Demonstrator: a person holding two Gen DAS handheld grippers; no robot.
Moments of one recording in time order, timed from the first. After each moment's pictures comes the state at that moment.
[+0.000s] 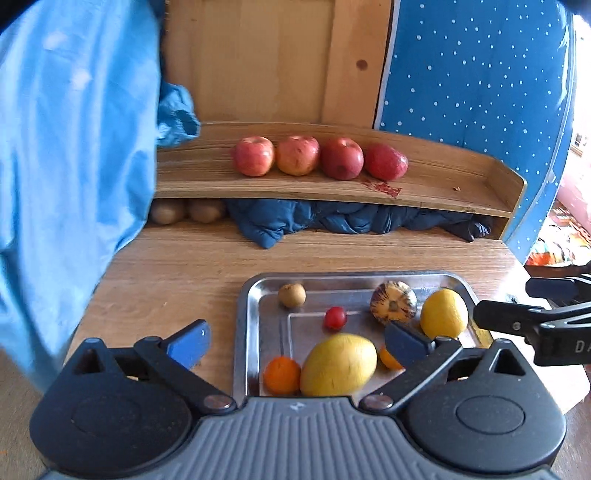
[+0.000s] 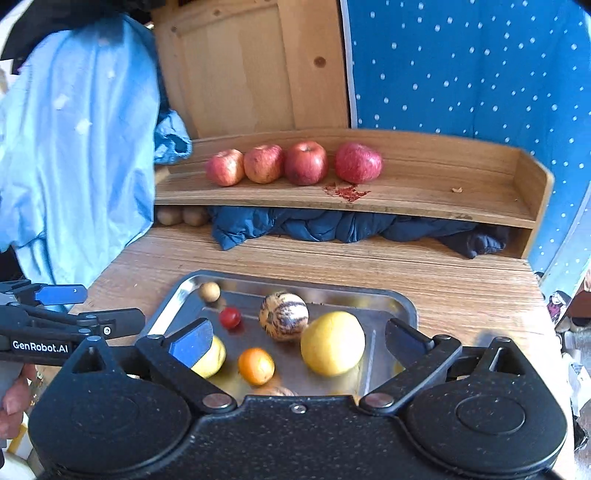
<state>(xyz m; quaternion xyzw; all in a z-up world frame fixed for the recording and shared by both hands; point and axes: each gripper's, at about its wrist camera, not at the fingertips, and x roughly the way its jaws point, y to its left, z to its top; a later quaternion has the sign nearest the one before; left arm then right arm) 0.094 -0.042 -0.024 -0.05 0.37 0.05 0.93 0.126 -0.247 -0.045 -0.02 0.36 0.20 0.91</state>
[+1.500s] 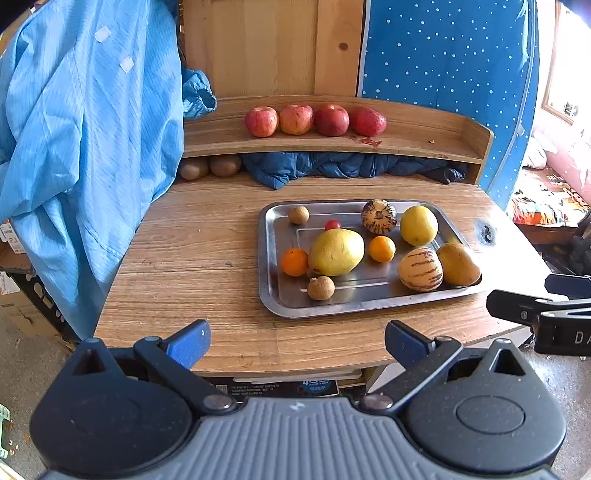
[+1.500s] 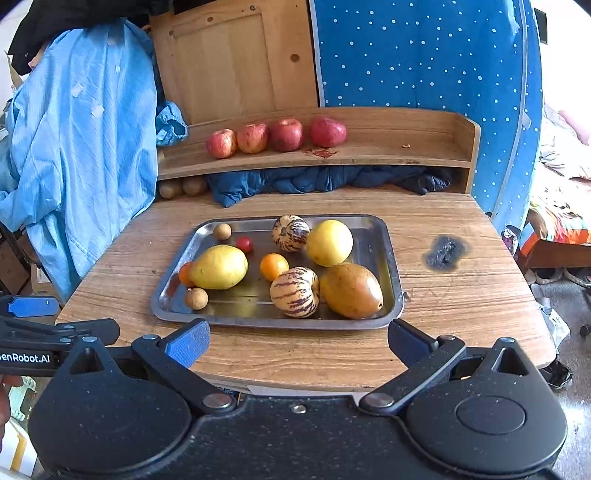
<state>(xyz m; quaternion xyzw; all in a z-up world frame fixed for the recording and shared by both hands) -0.025 -0.046 -0.009 -0.02 0.40 0.04 0.91 -0.010 -0.244 -0.041 0.00 0.37 0.12 0.92</state>
